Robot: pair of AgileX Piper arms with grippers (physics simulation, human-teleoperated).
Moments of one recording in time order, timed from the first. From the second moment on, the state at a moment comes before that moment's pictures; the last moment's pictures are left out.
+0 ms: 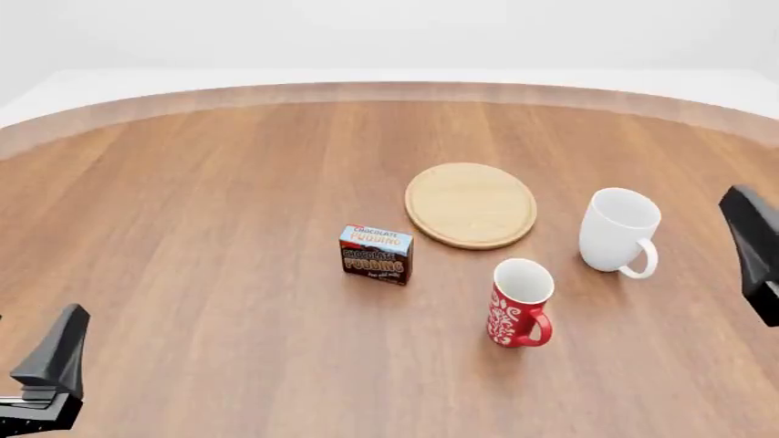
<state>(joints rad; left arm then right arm) 0.00 0.00 0.00 0.00 0.00 0.11 0.33 -0.42 0.08 -0.10</state>
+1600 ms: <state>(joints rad) 0.00 0.00 0.00 0.00 0.00 0.66 1.54 -1.19 0.30 -0.40</state>
